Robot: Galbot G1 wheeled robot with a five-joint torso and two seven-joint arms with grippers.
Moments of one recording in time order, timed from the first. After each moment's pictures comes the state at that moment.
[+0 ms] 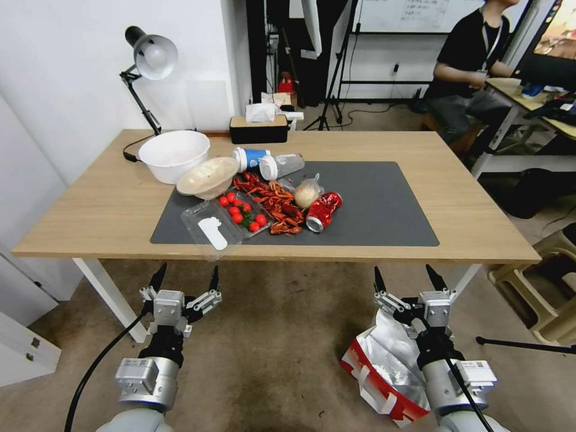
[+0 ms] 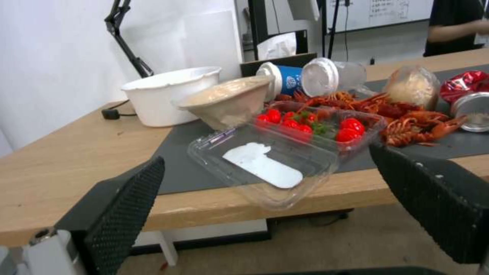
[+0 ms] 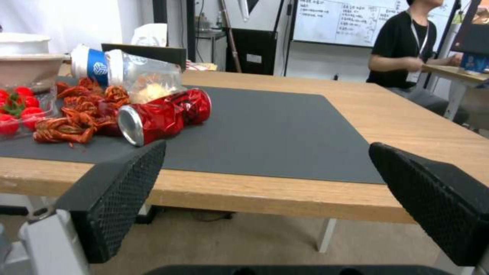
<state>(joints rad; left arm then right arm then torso) 1.80 -1.50 -0.55 -2.30 0.00 0.00 0.00 -1.80 1.50 0.55 2.30 0.00 0.00 0.00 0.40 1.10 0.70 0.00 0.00</state>
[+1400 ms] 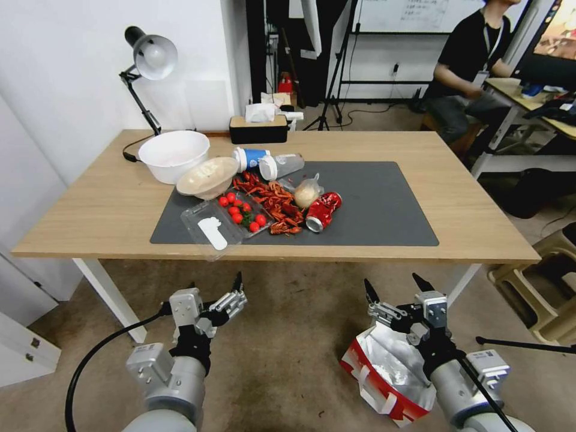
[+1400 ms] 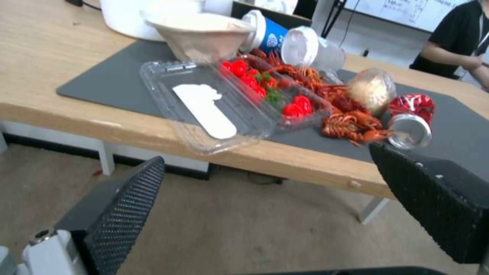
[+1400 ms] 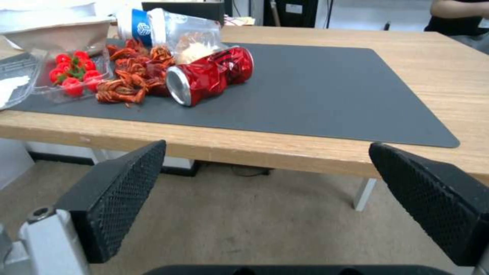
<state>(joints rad) 1.81 -1.47 -0.34 -2.45 -0.31 0.31 -0.28 -1.83 1.51 0.61 2.40 0.07 -0.25 -0.18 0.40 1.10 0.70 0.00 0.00</state>
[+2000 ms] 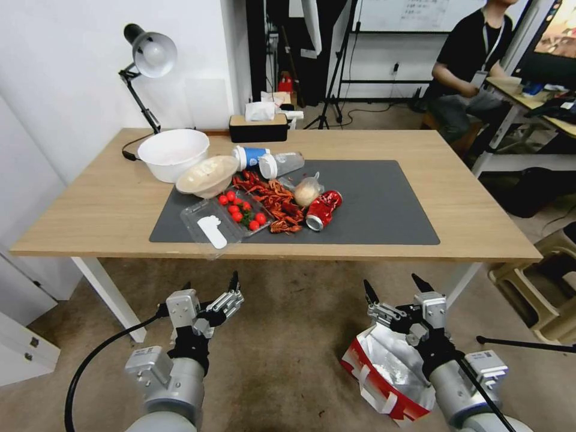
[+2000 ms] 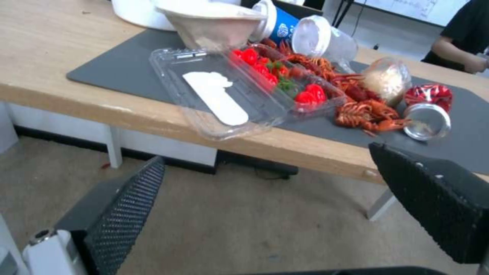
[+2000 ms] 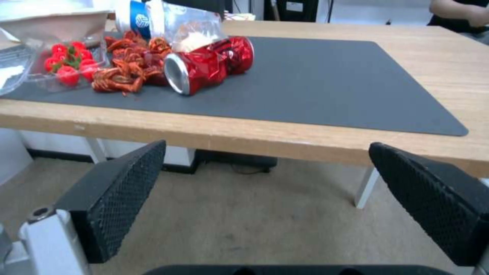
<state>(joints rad) 1.81 -1.48 -0.34 -2.44 -0.29 0.27 -0.30 -1.83 1.50 0.61 2.39 0.07 -0.24 -0.18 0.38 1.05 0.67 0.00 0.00</state>
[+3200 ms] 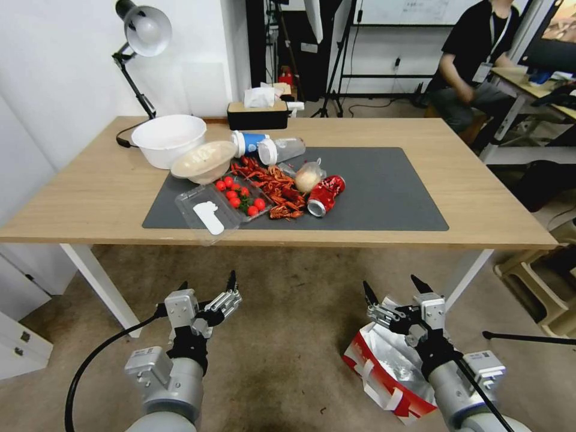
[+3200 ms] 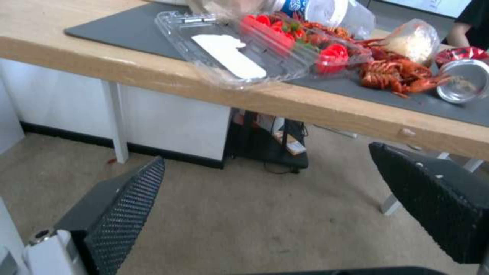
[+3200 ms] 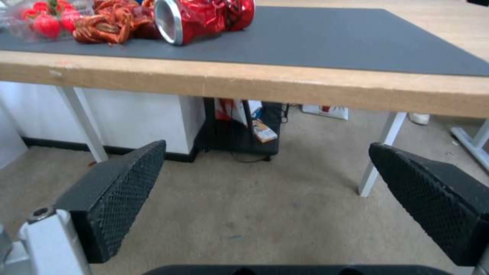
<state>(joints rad) 1.82 -1.49 -0.34 -2.44 -0.26 0.26 -0.29 -1.83 1.50 0.61 2.38 0.07 -0.24 -0.18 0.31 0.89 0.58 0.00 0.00</state>
